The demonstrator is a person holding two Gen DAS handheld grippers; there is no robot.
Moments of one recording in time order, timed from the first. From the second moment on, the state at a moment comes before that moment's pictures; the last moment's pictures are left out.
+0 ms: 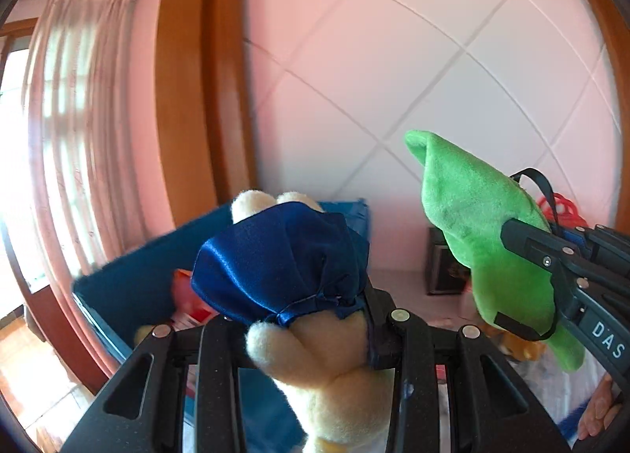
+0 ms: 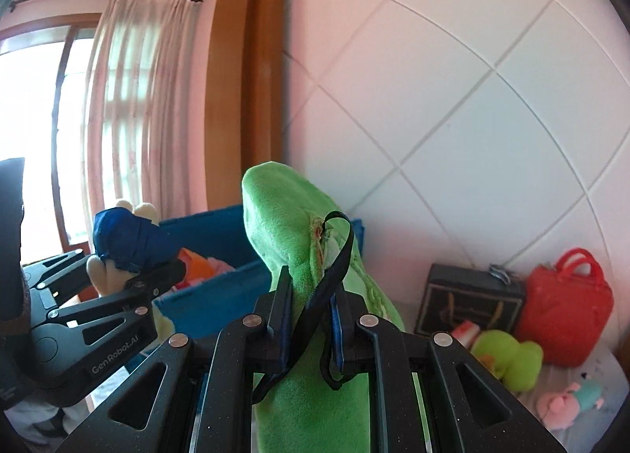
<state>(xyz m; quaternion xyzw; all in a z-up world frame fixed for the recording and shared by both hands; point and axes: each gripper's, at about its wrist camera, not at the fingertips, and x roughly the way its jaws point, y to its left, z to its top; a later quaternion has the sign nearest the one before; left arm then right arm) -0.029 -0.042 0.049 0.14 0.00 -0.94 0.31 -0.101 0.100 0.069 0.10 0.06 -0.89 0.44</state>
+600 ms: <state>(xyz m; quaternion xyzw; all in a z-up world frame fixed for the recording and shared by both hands) -0.035 -0.302 0.026 0.27 0.06 -0.91 0.30 -0.089 -0.172 0.072 0.15 0.12 -0.86 0.47</state>
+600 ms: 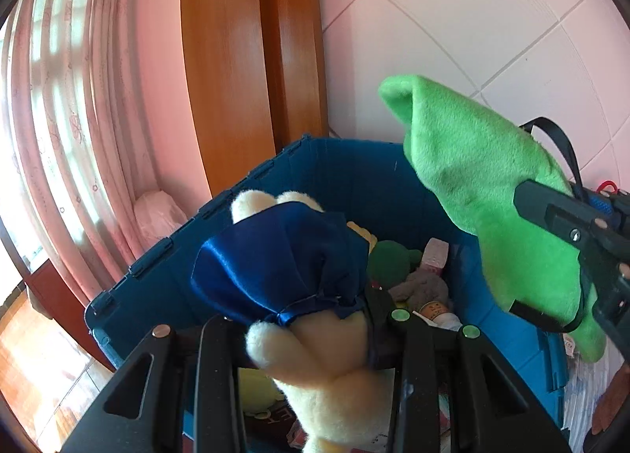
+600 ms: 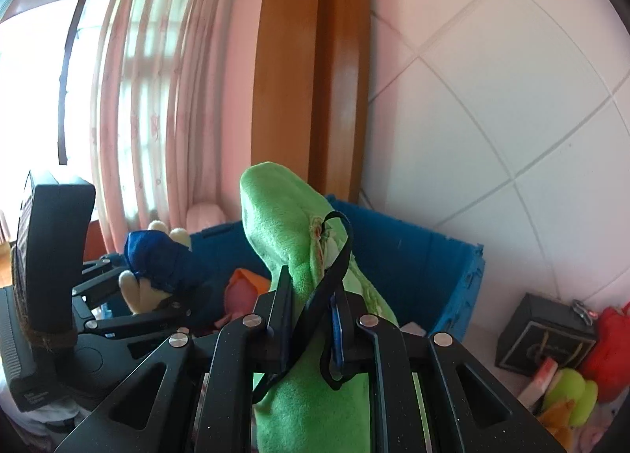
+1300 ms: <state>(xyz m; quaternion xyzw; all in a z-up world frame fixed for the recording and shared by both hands) -0.016 -0.317 0.018 0.26 0.08 -0.92 0.28 -0.089 -0.160 0.061 0.16 0.15 -0.89 0.40</state>
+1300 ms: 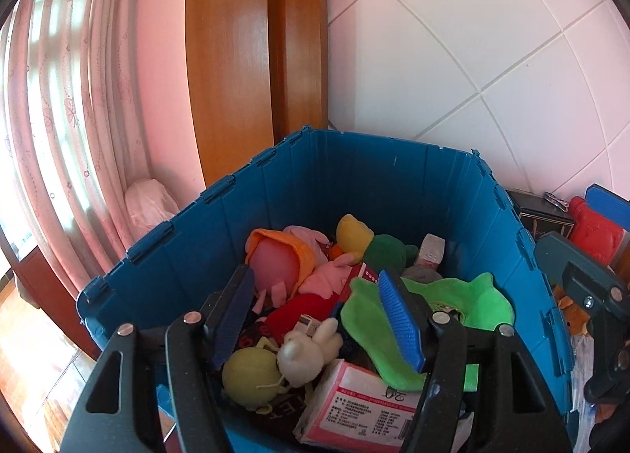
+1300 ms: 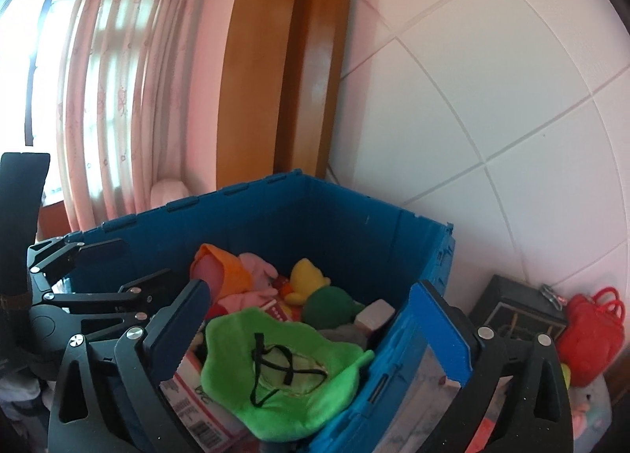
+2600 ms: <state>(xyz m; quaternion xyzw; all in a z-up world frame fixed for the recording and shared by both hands) -0.107 0.072 0.001 0.26 0.00 -0.96 0.14 -0.146 0.274 0.012 0.22 0.06 -0.95 0.20</state>
